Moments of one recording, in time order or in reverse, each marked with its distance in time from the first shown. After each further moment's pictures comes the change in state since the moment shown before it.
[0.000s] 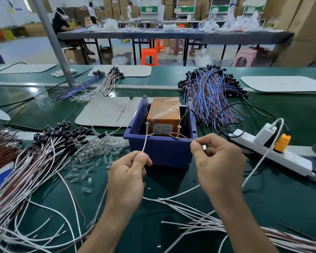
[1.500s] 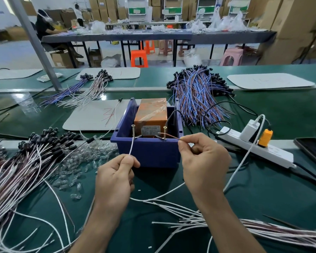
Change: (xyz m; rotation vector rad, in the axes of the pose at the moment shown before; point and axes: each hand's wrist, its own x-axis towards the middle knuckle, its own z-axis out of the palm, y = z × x) left_hand 0.003 -0.004 0.000 -0.054 -0.029 -0.044; right_hand -0.001 0.001 0.007 0.082 0.138 -0.012
